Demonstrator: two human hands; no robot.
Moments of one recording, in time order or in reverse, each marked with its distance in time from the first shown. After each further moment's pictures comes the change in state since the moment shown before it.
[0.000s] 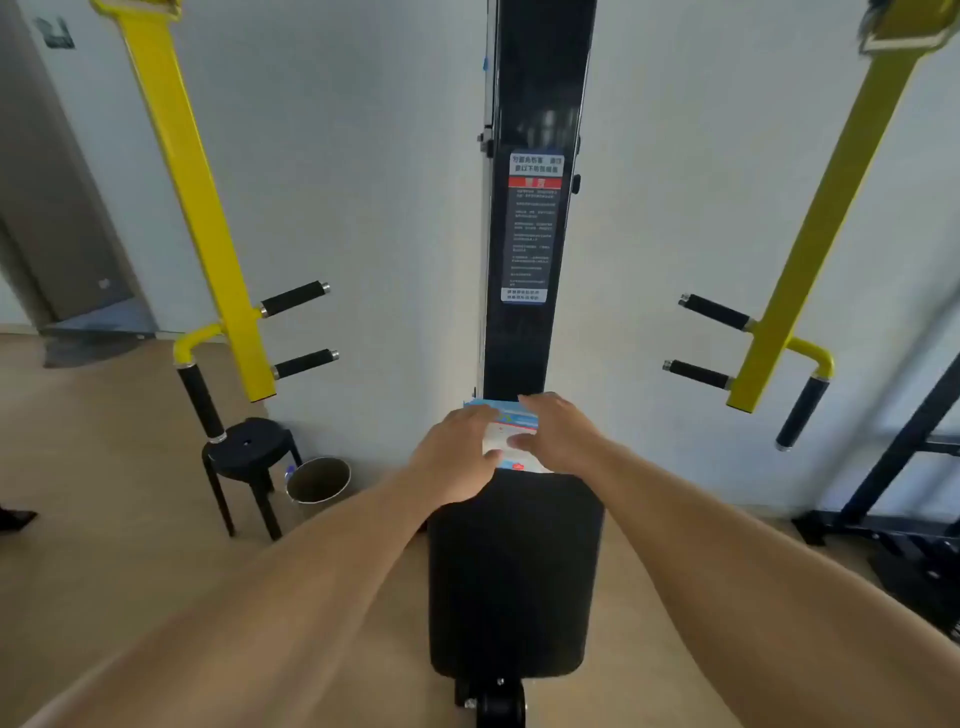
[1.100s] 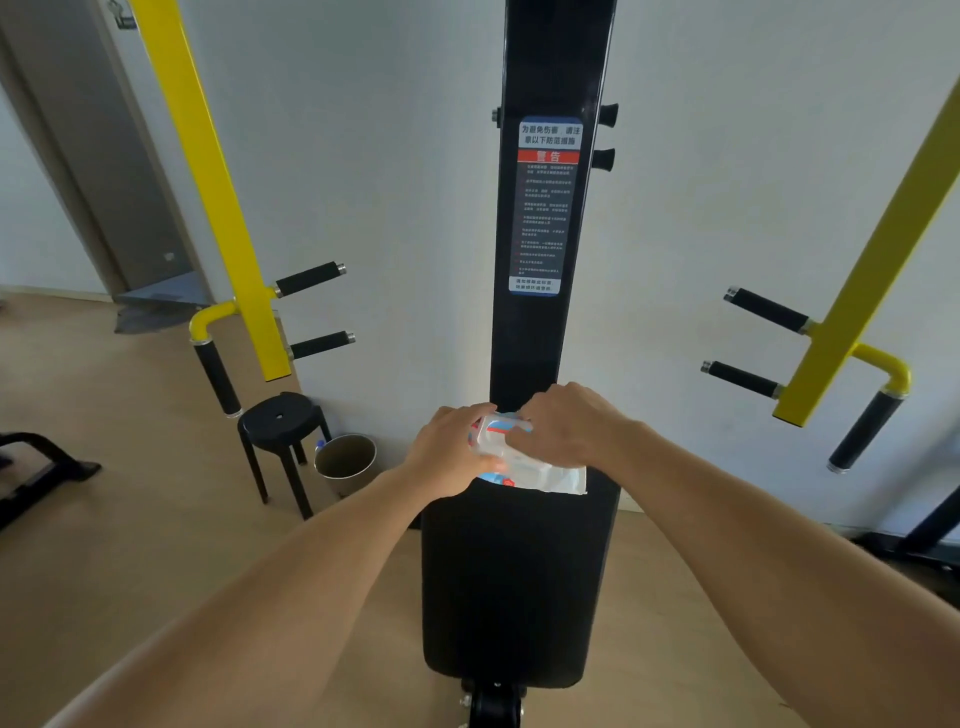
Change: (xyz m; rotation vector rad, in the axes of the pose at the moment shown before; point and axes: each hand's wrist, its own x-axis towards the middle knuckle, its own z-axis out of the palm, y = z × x) left_hand 0.032 -0.019 0.032 -0.030 -0.006 -0.142; right_hand 0.030 0.016 -0.021 -0.458 -0.105 -0.321
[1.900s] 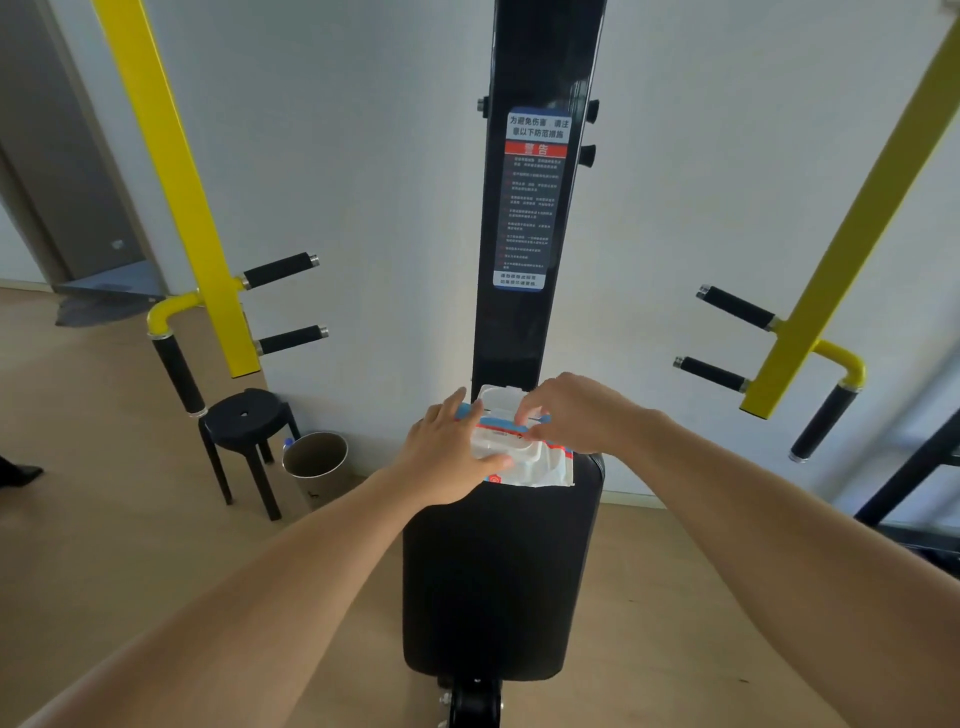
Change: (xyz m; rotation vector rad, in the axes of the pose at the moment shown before) left_hand 0.001 0.011 0.007 0.226 -0.064 0.049; right_hand -0.008 0.024 -0.009 0.161 -0.020 -0.032
